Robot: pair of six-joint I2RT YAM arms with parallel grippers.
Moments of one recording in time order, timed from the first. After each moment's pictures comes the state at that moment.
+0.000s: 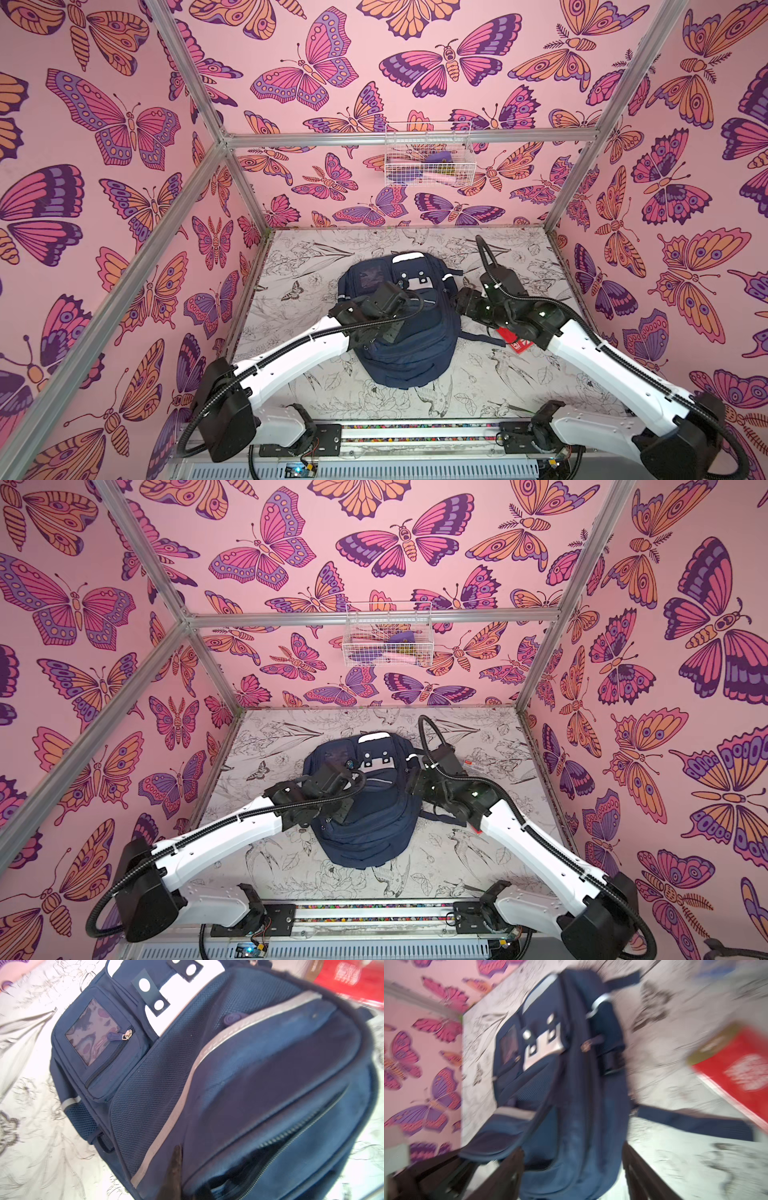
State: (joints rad) left arm -0.82 1.34 1.07 -0.69 -0.20 -0.18; right arm 0.59 1.14 1.03 -0.70 0.10 0.86
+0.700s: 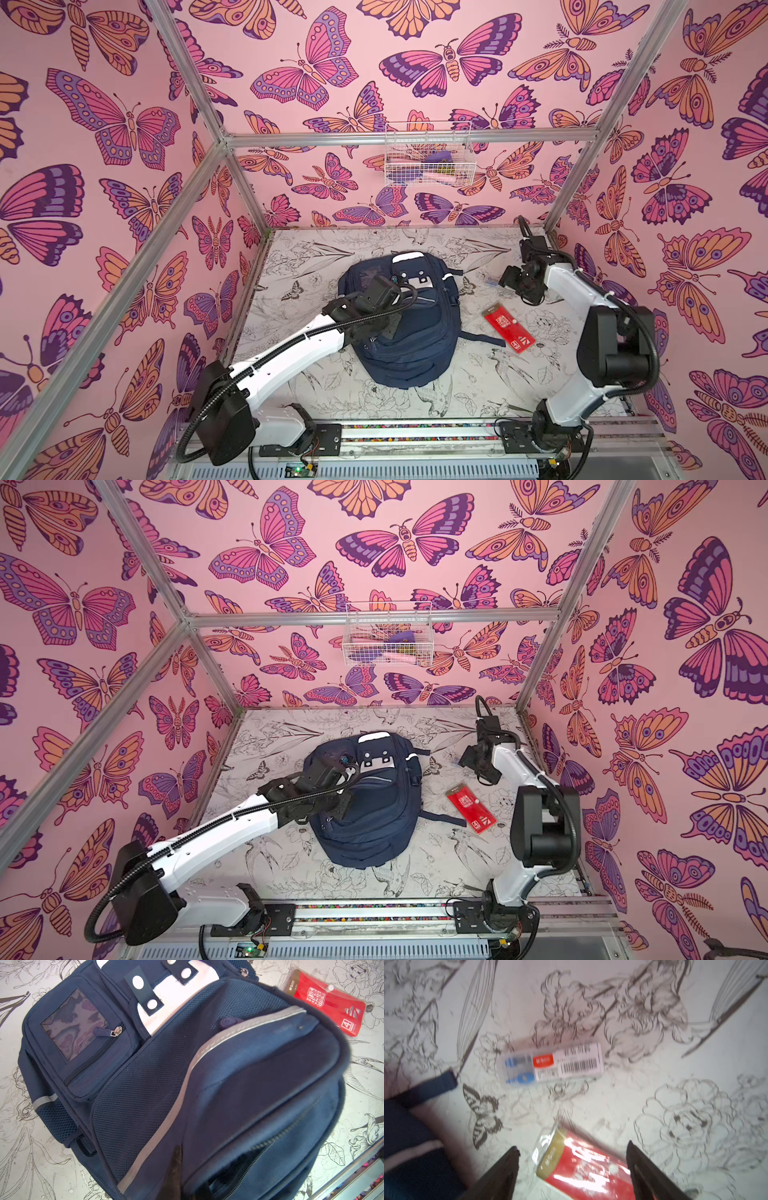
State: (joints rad) left arm -0.77 1.33 1.07 -0.67 -0.10 -0.22; right arm -0.02 1.76 1.30 -0.71 0.06 0.57
